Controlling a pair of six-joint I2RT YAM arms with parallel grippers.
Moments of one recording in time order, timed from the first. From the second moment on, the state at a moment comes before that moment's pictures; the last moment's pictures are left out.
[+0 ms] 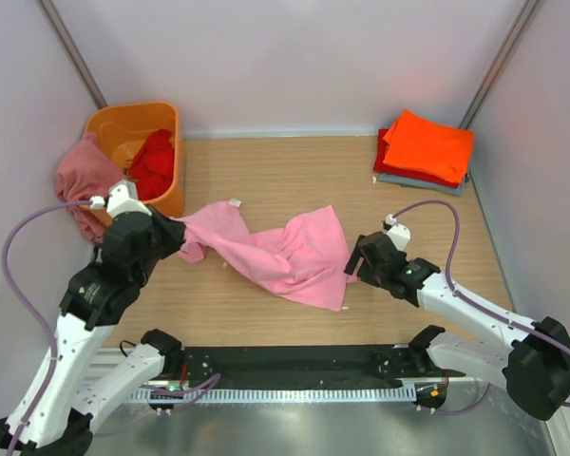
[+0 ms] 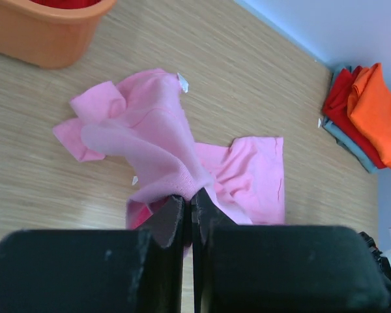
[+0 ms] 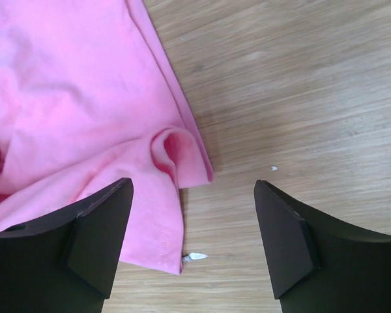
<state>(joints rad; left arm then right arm) -0.47 0.74 1.09 -0.82 -0.38 -0.77 0.63 1.02 0.54 -0.46 0.34 0.91</state>
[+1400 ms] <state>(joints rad) -0.47 0.70 1.01 -0.97 -0.41 -0.69 0.95 0.98 0.50 -0.46 0.34 1.17</state>
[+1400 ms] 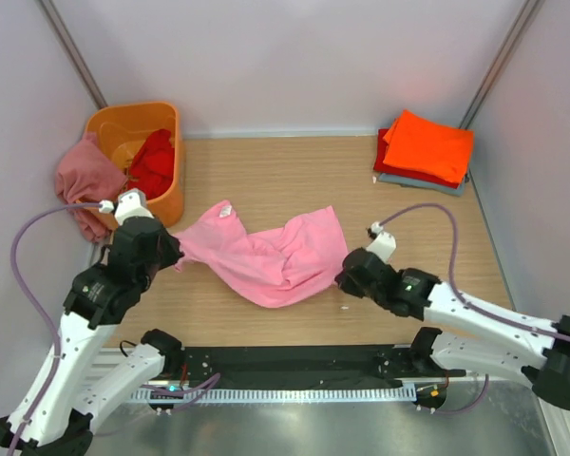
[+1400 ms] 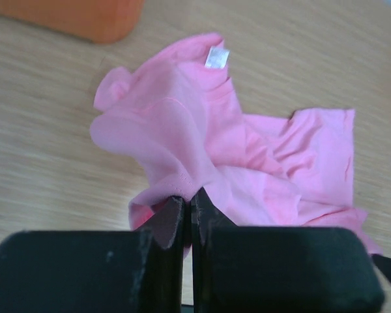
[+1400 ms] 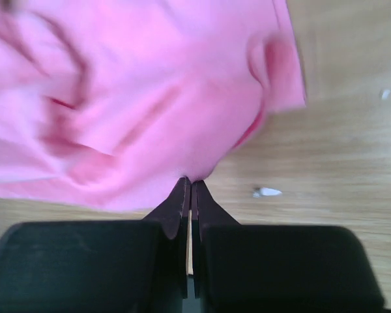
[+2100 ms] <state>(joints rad) -0.47 0.85 1.90 -0.95 -0.17 -0.17 0.96 0.69 1.67 -0.66 0.47 0.43</state>
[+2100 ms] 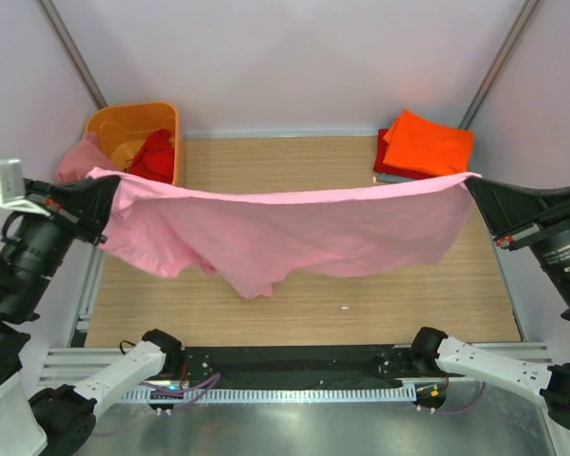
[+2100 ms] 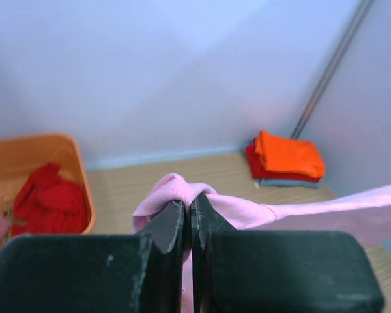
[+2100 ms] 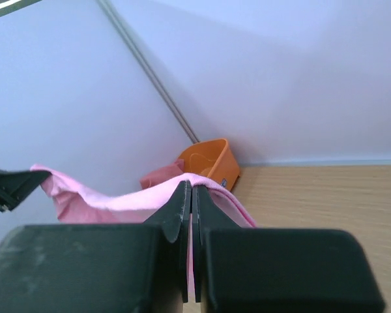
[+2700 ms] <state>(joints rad) -0.26 1.05 2.02 -0.83 0.27 -0.18 0.92 0.91 1.84 -0.80 0.93 0.30</state>
